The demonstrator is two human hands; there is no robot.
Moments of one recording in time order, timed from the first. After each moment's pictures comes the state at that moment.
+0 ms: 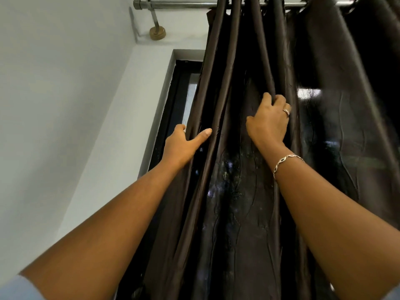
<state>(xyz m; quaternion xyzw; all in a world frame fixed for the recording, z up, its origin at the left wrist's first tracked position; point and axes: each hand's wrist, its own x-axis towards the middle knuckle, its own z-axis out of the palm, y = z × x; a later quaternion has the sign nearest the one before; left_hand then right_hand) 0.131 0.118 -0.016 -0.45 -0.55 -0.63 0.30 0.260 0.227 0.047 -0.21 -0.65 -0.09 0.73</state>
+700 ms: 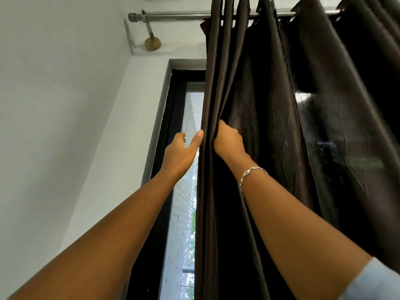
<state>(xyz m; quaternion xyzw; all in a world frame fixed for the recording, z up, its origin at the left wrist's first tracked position) 0.116 0.111 -0.008 -0.48 -0.52 -0.64 0.29 0.201 0.185 0.037 -0.15 -0.78 -0.01 0.61</state>
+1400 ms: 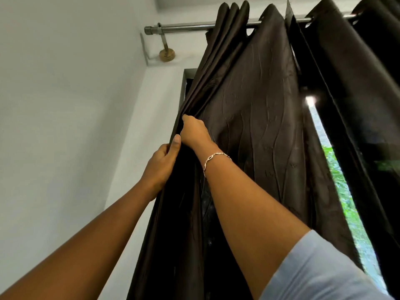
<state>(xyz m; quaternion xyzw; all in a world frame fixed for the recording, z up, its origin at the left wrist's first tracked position) 0.038 0.032 -0.011 -0.50 -0.51 -0.66 0.24 0.100 0.083 0.071 -0.06 -0.83 0.03 0.56</state>
